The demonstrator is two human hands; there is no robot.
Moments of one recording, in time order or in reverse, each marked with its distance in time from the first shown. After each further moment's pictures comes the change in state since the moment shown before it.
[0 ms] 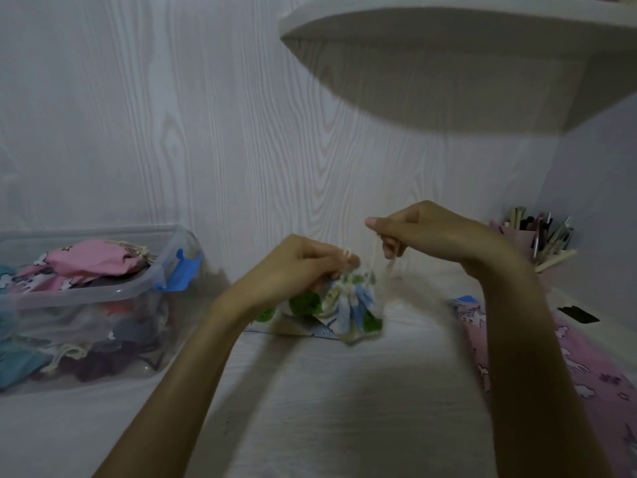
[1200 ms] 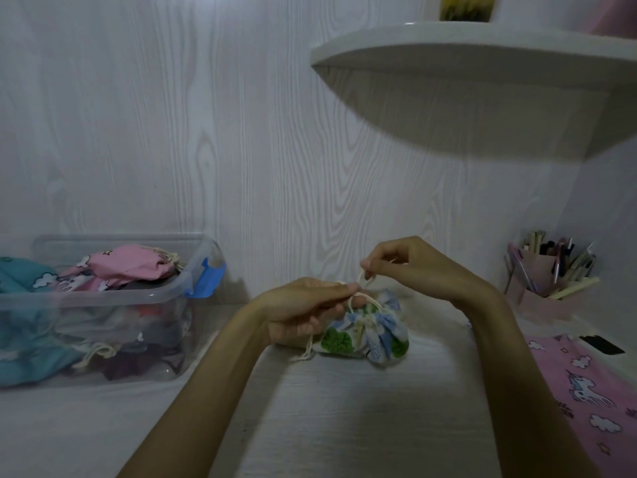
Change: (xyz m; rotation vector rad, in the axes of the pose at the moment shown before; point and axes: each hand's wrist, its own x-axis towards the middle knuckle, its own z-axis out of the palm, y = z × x) left_hand 0.003 -0.031 -0.007 -0.632 -0.275 -0.407; right_hand 0.023 0.018 0.030 0.009 -0.026 -0.264
